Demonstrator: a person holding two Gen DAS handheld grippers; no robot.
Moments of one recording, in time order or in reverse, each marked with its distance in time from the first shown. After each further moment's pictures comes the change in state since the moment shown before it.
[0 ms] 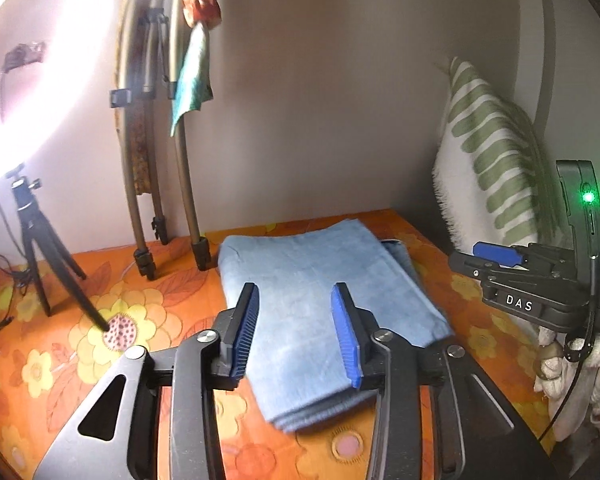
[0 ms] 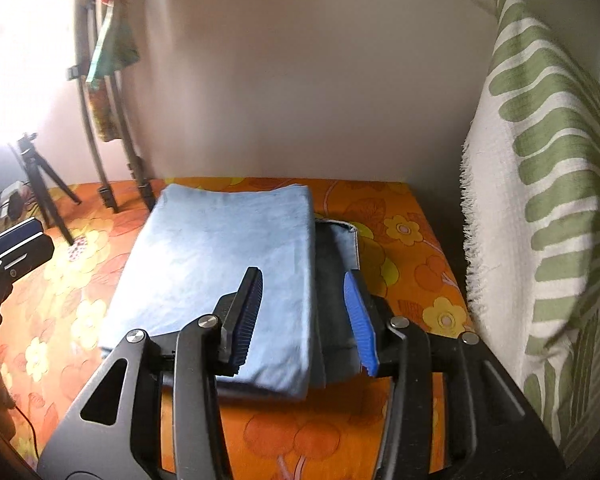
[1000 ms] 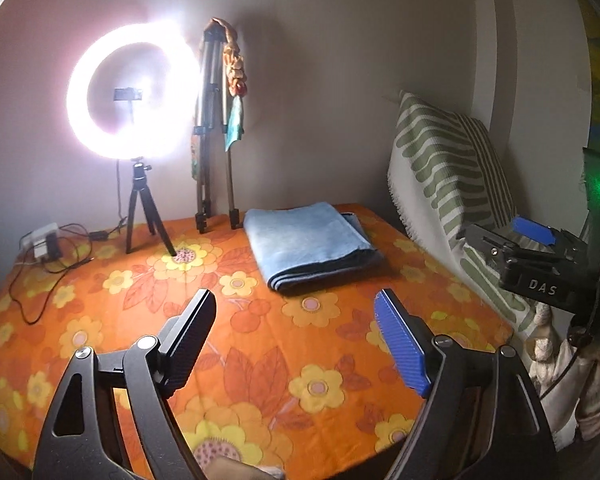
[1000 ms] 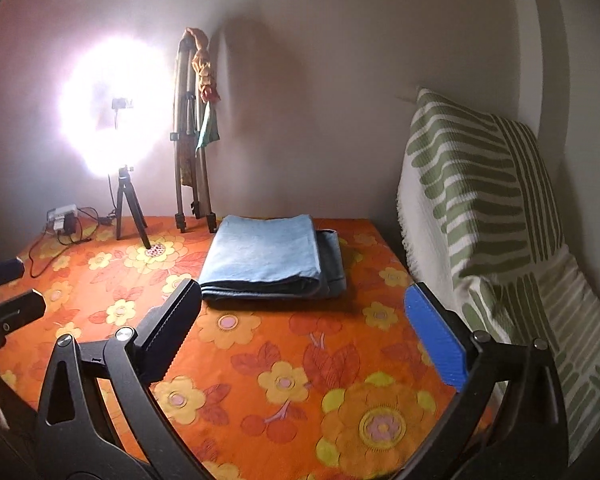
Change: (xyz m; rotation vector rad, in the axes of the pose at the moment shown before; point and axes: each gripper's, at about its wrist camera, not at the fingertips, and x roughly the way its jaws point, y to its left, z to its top) left arm -0.235 -0.031 -0.105 0.012 -0.095 0.050; right arm -0.265 0.044 -0.138 0.046 -0.300 -0.064
